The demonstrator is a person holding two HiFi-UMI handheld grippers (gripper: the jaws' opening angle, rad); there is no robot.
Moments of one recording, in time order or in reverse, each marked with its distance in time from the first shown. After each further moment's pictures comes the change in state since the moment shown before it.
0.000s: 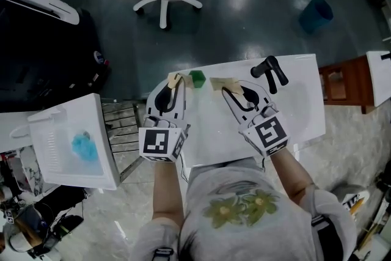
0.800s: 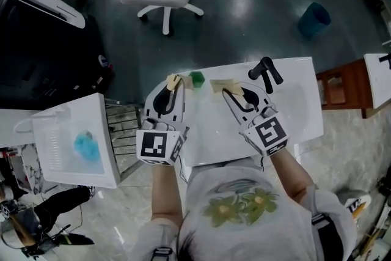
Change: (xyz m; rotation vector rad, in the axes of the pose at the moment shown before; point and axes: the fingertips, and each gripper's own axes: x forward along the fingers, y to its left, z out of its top) left arm -0.030 -0.019 0.043 0.036 -0.043 -0.007; right arm -0.027 0.013 0.019 -0.018 -0.034 0.000
